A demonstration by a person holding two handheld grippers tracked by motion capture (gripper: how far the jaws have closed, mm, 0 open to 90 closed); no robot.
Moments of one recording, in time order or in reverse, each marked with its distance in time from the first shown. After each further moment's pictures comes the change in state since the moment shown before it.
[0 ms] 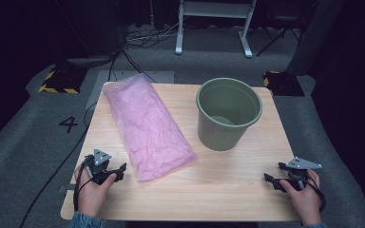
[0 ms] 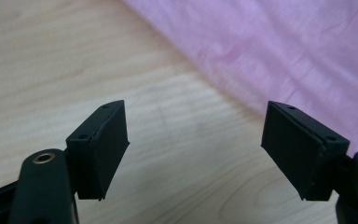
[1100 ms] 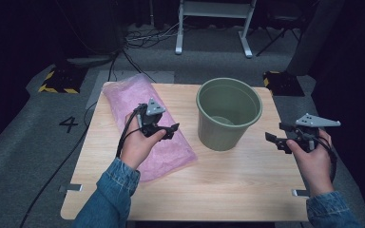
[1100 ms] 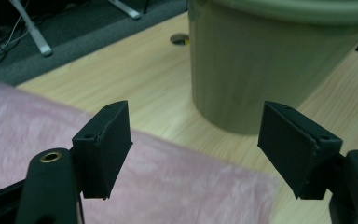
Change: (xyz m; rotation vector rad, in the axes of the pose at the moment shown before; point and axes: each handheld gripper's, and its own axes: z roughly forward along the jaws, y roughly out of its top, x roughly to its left) left arm -0.091 0.181 0.019 -0.124 -0.279 0.209; right arm 0.007 0.153 -0.056 -0.174 0.004 -0.030
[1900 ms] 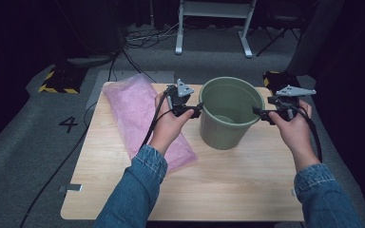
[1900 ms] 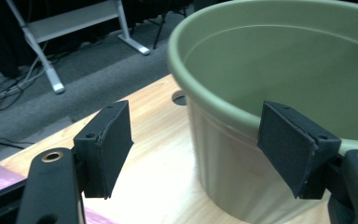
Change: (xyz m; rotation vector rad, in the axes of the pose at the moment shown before) left arm -0.014 0.055 0.070 -0.112 0.059 0.022; right arm -0.019 0.060 0.065 0.001 -0.067 -0.006
